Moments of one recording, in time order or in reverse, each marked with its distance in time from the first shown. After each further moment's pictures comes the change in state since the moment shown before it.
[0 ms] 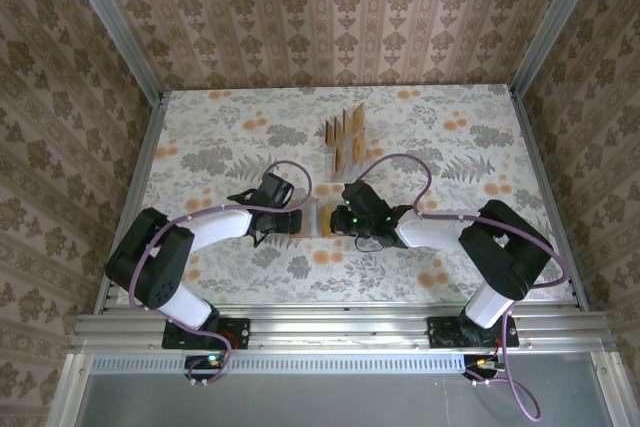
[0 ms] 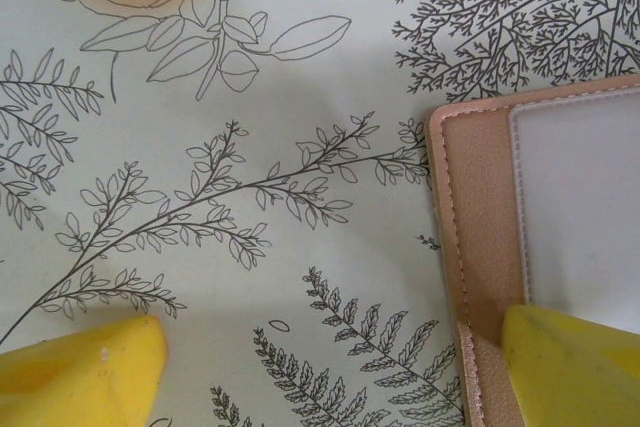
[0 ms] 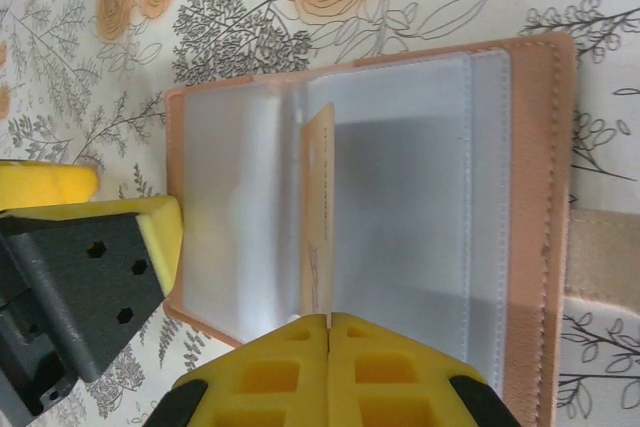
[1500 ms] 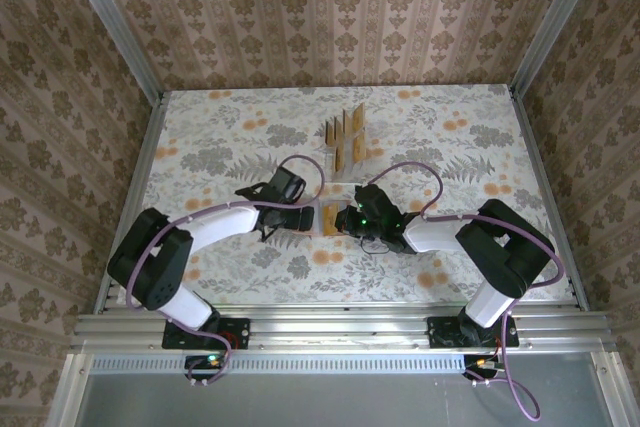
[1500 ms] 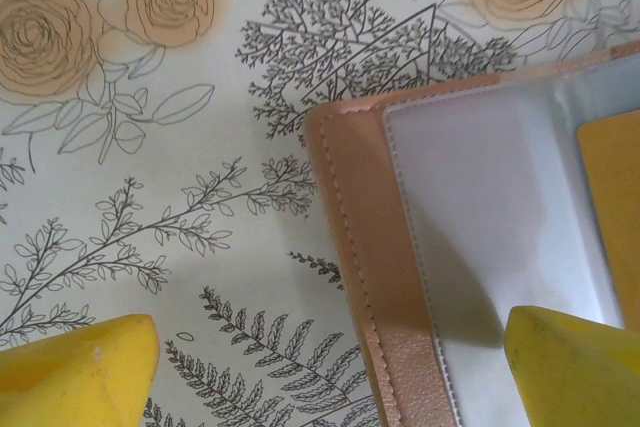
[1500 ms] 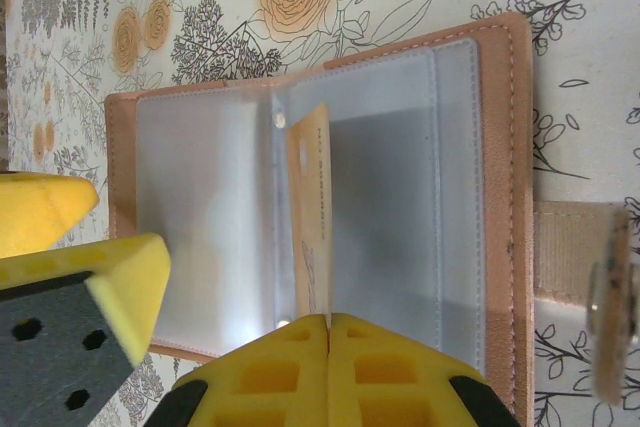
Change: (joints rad) left arm -0.074 0.007 0.102 -0.080 0.005 0.037; right arm -0.050 0.005 -0.114 0.201 -0.072 0.079
